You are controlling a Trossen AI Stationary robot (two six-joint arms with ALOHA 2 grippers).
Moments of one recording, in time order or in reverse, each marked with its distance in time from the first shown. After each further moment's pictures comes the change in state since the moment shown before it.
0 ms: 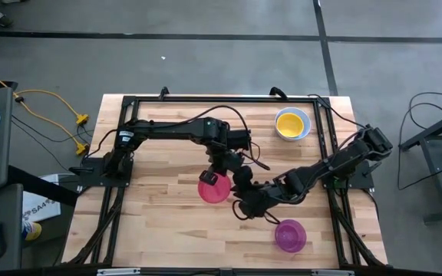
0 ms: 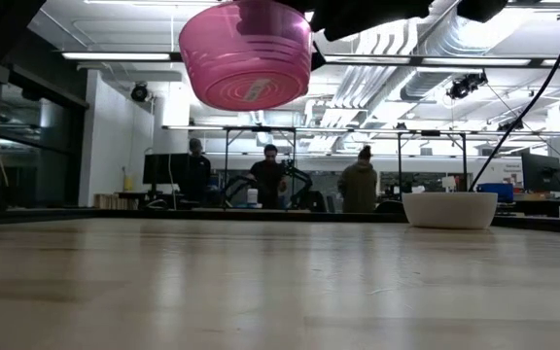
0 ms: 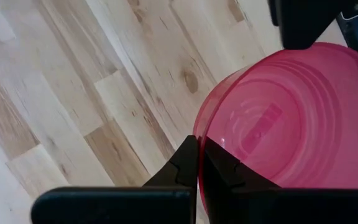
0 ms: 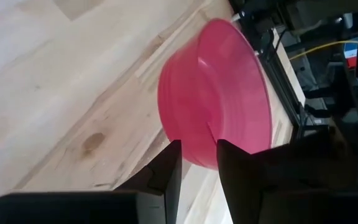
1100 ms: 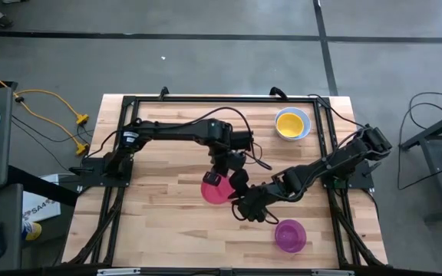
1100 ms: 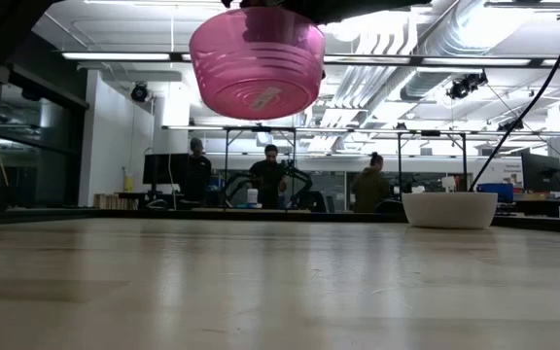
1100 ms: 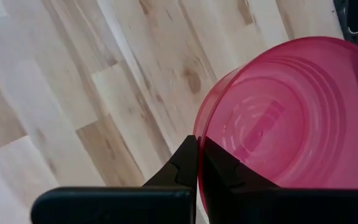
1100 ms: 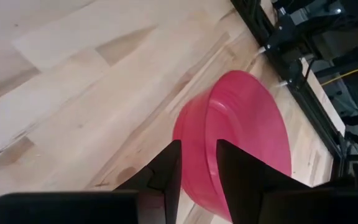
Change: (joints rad) left arm 0.001 0.039 0.014 -0.011 0.014 -0.072; right arm -0.028 0.003 0.000 0.051 -0.181 0.028
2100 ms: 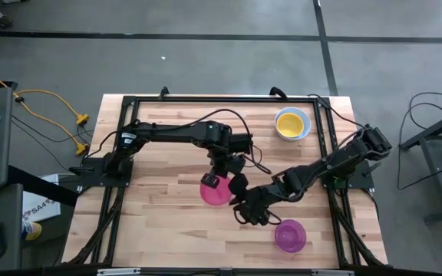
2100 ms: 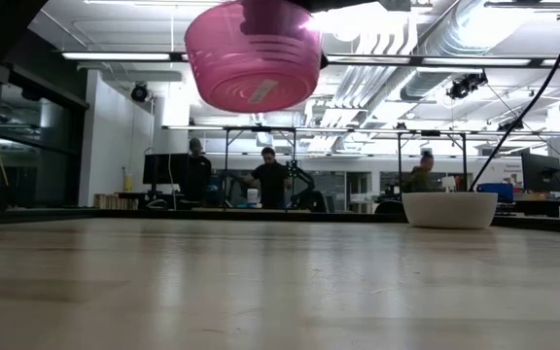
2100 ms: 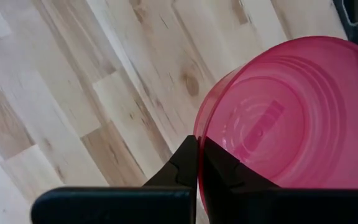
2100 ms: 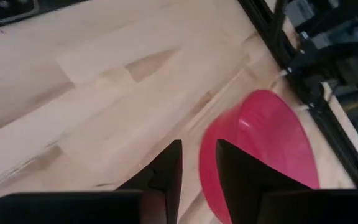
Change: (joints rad) left arm -0.032 -0.016 0.006 0.001 -0.022 0.037; right arm -0.003 0.000 0.000 -0.003 -0.090 -0.049
